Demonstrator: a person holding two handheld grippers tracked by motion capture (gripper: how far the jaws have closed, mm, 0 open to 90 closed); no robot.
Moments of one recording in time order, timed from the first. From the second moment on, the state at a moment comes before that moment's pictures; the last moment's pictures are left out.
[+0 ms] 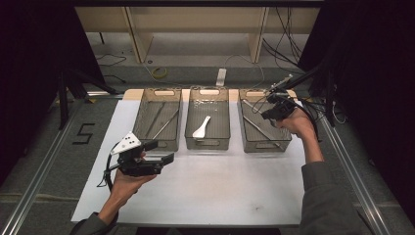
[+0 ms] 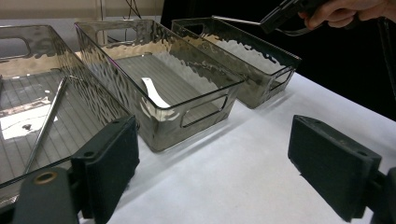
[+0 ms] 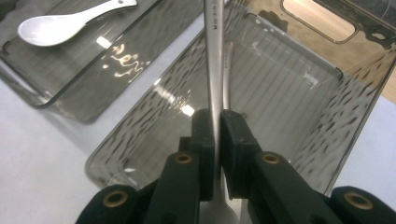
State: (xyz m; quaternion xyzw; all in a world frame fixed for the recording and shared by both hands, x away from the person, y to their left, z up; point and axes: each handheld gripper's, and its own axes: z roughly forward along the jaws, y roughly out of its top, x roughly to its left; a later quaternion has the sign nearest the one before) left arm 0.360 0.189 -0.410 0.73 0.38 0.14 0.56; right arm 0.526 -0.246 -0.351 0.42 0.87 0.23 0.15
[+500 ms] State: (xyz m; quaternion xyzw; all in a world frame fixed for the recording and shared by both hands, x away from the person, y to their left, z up) left arm 0.360 0.189 -0.410 0.73 0.38 0.14 0.56; right arm 0.550 -0.241 -0.373 0.45 0.86 0.21 0.14
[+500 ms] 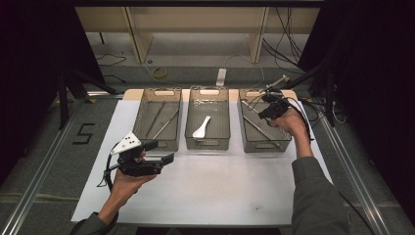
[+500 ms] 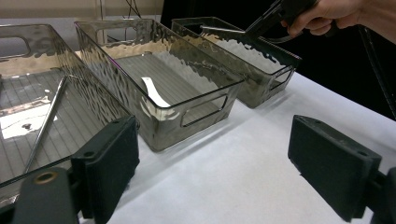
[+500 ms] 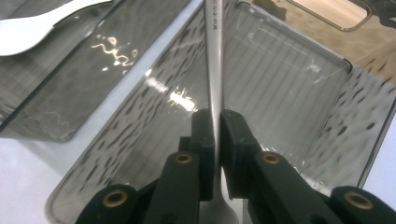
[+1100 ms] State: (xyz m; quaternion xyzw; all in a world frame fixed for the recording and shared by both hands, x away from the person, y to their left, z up) left arm 0.360 0.189 -0.410 0.72 0.38 0.14 0.56; right arm 0.558 -0.240 -0.390 0.47 0.85 0.20 0.15
